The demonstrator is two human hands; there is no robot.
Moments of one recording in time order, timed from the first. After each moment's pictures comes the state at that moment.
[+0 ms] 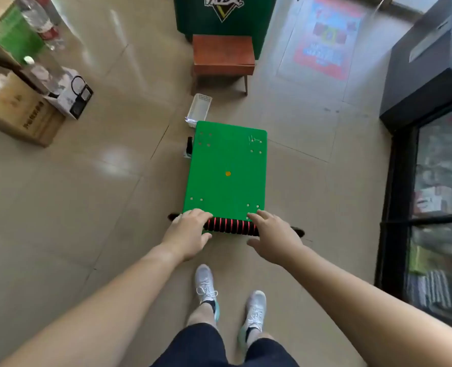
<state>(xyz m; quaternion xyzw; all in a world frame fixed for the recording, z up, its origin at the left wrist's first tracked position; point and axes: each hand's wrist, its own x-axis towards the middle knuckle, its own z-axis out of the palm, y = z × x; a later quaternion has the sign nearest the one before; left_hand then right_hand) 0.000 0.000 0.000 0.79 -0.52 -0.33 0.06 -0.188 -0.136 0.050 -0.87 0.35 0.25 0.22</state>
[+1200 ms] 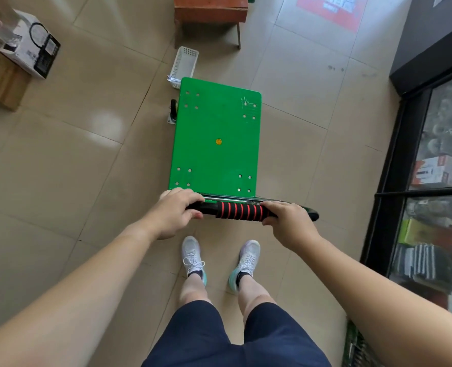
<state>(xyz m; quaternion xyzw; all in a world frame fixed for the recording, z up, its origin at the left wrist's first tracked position) -0.027 -0.035 -0.047 0.75 -0.50 -0.40 0.14 -0.281 -0.192 -0.002 -0.85 0.41 0.19 0.29</state>
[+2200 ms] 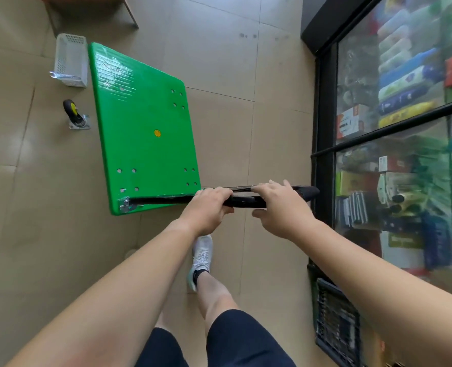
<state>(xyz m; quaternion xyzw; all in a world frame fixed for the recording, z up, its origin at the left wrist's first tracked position) -0.288 -0.216 -0.114 0.64 -0.62 -0.44 0.12 -0.459 -0.287 -0.004 -0.82 0.48 0.23 0.20</state>
